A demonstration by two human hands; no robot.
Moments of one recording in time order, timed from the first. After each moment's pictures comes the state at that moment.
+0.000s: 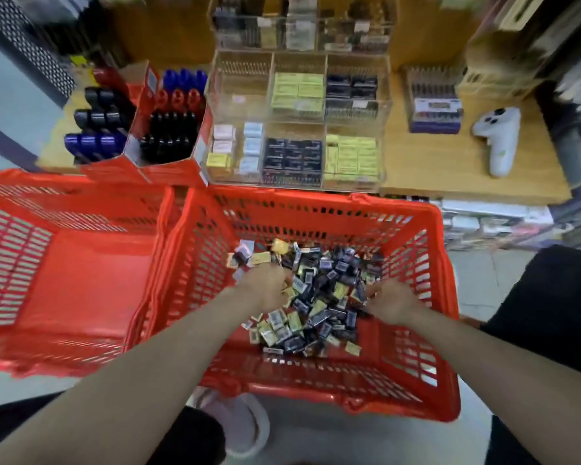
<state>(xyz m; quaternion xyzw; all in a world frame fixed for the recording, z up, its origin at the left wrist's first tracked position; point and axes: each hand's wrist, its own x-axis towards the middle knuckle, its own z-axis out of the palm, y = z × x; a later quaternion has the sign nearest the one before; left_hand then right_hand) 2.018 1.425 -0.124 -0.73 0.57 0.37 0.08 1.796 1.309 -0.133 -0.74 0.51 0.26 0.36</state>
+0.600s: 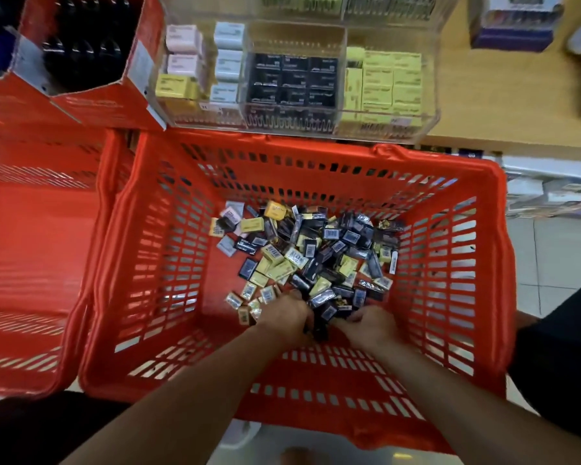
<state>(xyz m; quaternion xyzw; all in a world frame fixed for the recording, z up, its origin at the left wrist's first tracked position) 1.950 1.457 -0.241 -0.68 0.55 0.47 0.11 1.795 1.377 -0.236 -0.64 0.59 0.26 0.42</state>
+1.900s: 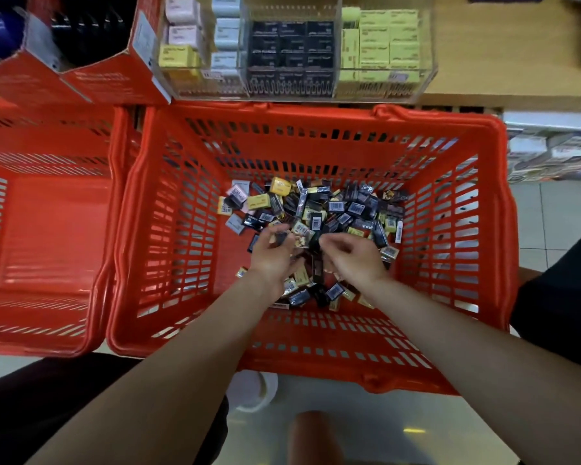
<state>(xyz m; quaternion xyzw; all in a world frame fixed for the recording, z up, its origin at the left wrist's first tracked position) 1.971 1.445 -0.209 -0.69 -0.11 0.53 -0.49 1.845 1.370 -0.207 -0.55 0.58 -0.01 0.60</state>
